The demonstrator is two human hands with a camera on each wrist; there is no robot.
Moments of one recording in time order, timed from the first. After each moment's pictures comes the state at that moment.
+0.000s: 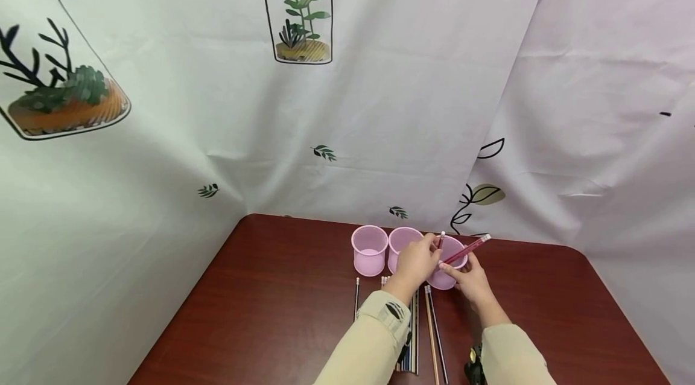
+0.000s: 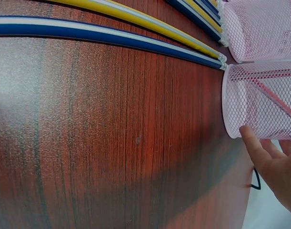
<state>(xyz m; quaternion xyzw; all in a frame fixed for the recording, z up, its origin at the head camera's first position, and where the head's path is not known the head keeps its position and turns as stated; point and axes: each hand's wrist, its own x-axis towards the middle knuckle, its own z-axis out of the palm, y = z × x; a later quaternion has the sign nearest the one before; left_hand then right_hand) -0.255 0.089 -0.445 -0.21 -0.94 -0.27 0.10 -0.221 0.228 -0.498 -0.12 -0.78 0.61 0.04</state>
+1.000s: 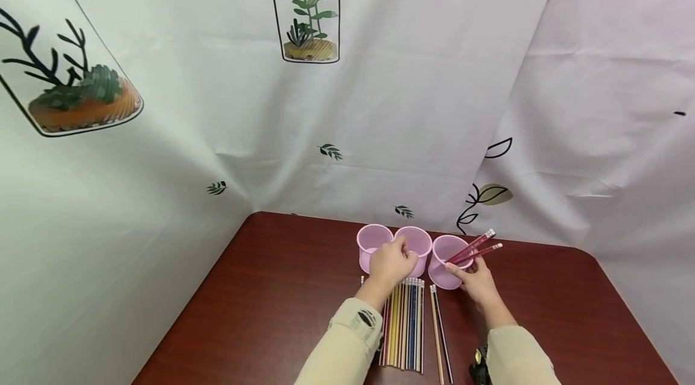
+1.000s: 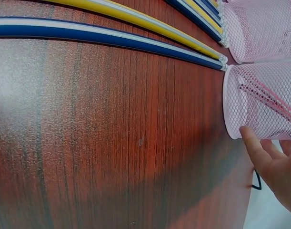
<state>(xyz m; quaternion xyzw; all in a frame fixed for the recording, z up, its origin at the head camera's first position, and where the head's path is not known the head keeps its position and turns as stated) -0.254 0.026 -0.460 -0.18 -0.93 -0.25 0.19 -0.224 0.232 -0.517 -0.10 -0.75 0.65 0.07</state>
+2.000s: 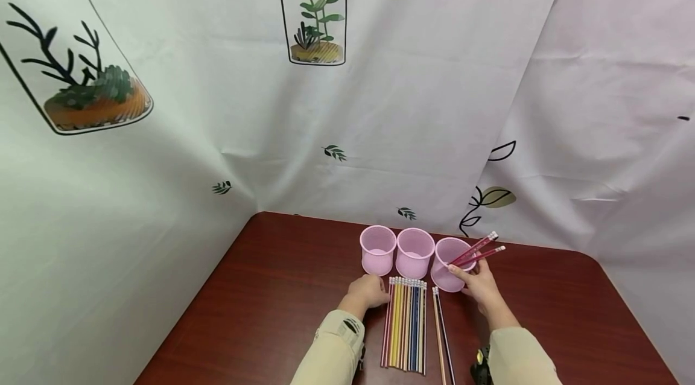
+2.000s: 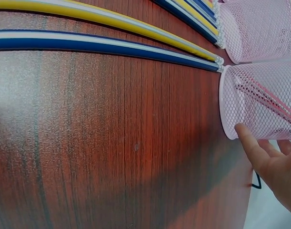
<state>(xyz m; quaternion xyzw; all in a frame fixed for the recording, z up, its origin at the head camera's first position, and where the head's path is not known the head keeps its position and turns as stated) -0.244 -0.031 -0.509 -0.15 -0.96 -0.20 -0.09 -0.215 0.223 -0.493 -0.13 -0.75 0.65 0.02</state>
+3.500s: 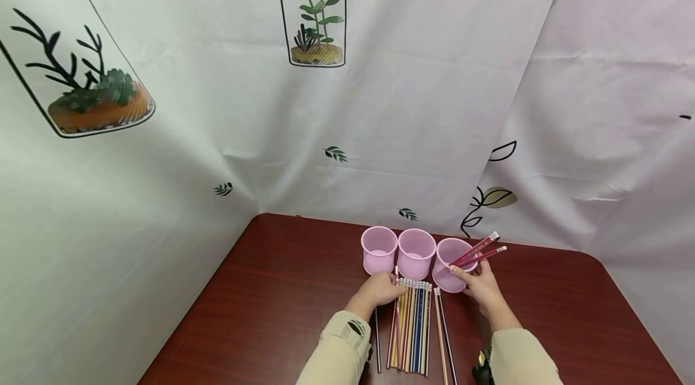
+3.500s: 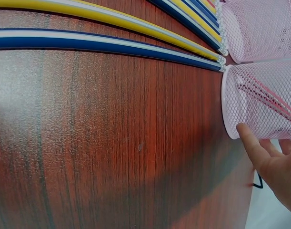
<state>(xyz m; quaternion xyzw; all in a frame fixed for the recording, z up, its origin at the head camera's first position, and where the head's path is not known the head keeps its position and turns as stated) -0.244 -0.009 -0.509 -0.16 -0.92 -0.35 -0.09 -0.246 0.250 -0.554 -0.13 -0.73 0.67 0.03</state>
